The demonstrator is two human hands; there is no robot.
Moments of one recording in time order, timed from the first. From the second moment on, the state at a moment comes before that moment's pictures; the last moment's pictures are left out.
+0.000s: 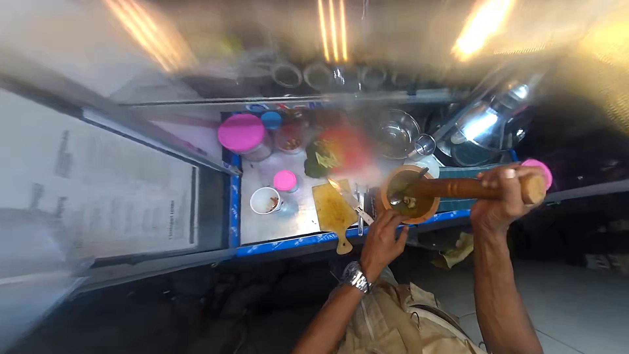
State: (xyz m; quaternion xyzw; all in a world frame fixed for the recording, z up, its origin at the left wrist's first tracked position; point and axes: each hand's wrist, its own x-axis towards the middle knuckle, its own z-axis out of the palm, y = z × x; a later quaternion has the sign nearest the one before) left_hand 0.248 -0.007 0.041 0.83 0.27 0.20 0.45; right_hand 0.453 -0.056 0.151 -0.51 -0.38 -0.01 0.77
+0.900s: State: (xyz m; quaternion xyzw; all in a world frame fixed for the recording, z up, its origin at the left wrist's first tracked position) left_hand 0.271 0.059 0.086 0.66 0.37 0.46 0.47; right_hand 0.455 -0.049 0.109 -0.50 -0.42 0.07 0.75
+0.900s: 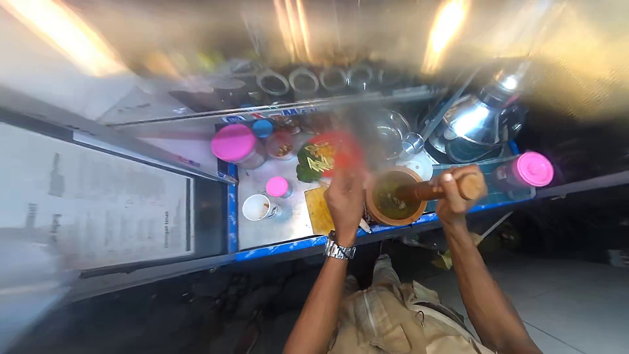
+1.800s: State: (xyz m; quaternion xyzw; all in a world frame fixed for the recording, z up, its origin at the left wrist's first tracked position) left_hand 0.267 0.024 0.024 0.74 0.48 0.15 0.44; right_hand 0.422 0.000 0.070 -0.58 -0.40 0.07 0.71
